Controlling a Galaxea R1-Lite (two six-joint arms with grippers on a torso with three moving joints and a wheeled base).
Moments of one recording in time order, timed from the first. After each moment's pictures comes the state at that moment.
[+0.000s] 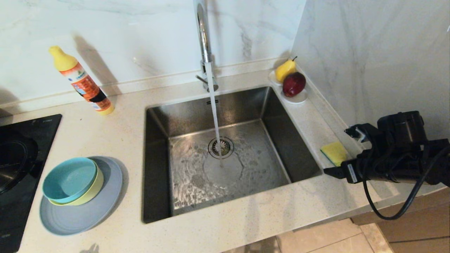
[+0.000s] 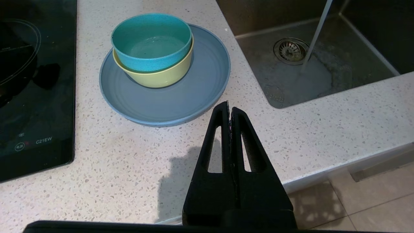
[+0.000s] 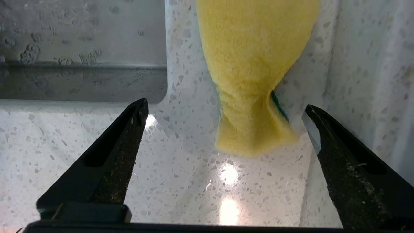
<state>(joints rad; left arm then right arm) -0.02 0.00 0.00 -0.08 -0.03 0.08 0.16 1.70 -0.94 -0.13 0.01 -0.11</state>
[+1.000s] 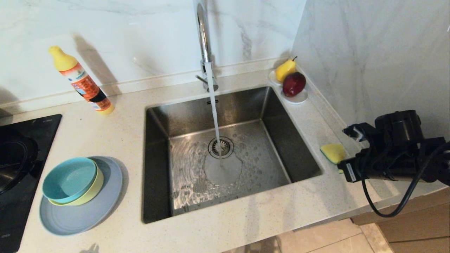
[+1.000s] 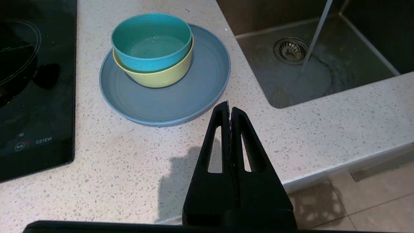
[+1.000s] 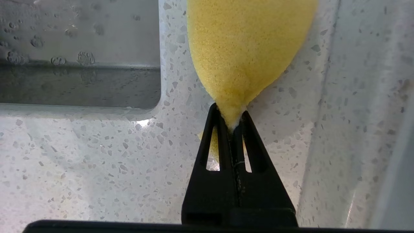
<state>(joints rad) -0.02 0.00 0.00 -0.08 -0.03 0.08 0.16 1.72 -0.96 -0.12 0.00 -0.13</state>
